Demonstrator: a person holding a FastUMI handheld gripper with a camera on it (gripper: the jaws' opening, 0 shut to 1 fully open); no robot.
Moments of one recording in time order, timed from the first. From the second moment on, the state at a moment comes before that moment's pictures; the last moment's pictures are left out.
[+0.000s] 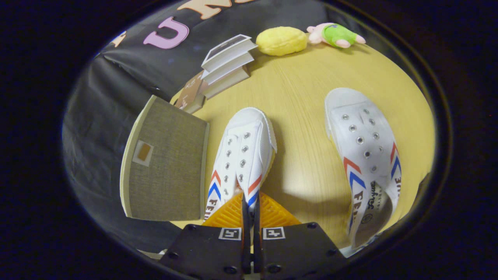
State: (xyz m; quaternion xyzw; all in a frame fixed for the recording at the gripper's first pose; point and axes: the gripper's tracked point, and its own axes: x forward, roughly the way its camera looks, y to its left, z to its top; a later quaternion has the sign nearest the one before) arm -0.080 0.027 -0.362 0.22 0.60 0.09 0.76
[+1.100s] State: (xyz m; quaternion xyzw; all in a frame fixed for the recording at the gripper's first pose) arm -0.007 0.165 -0.201 0.24 0.51 0.17 0.81
